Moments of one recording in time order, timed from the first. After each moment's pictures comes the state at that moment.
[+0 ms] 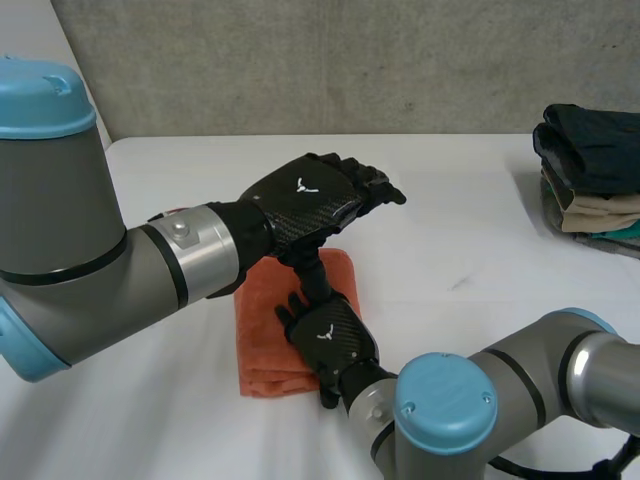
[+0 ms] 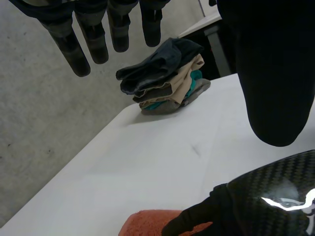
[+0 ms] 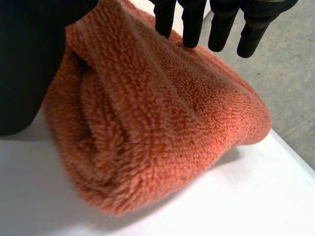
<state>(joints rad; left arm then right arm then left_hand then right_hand) 4.16 -1.90 -1.28 2.95 -1.03 3.48 2.41 -0.92 1.68 -0.54 1.56 2.70 0.19 0.20 0.21 0.20 0.05 0.22 0.21 0.21 0.21 0.05</state>
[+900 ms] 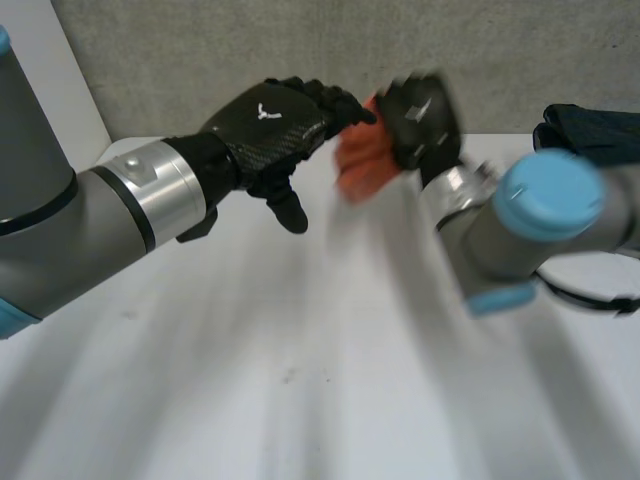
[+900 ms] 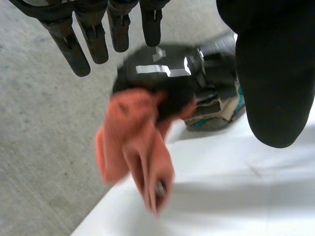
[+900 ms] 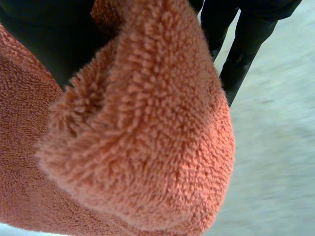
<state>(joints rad) 4.22 -1.85 -1.19 2.99 -1.06 3.43 2.07 -0.92 1.18 -0.62 1.47 2.71 0.19 0.20 0.21 0.20 0.05 1.00 1.14 1.16 1.17 0.88</state>
